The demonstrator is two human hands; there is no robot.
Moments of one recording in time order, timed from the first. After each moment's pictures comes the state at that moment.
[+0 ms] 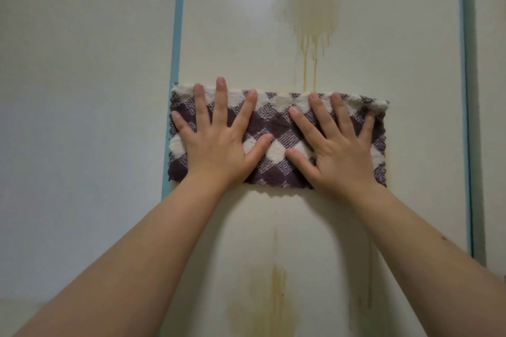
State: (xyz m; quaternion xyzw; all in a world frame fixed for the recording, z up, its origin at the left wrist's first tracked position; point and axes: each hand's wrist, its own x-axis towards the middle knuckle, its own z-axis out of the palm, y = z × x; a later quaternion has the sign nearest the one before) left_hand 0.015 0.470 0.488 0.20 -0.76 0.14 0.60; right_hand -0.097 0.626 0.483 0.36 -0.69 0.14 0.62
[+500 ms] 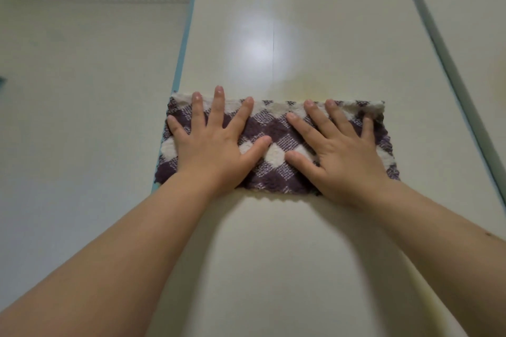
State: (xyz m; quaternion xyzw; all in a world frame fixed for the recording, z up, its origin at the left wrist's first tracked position) left_hand 0.014 0.462 0.623 0.19 -0.75 0.16 0.61; right_hand -0.095 0.625 0.614 0.35 -0.69 0.15 0.62
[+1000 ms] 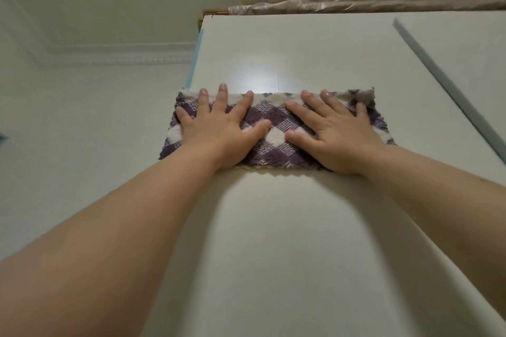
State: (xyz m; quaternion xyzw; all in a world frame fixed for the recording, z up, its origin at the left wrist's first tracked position) left_hand 0.019 0.453 0.752 0.17 -0.73 0.18 0.64; right_hand -0.091 0.619 0.744 0.35 -0.68 0.15 0.63
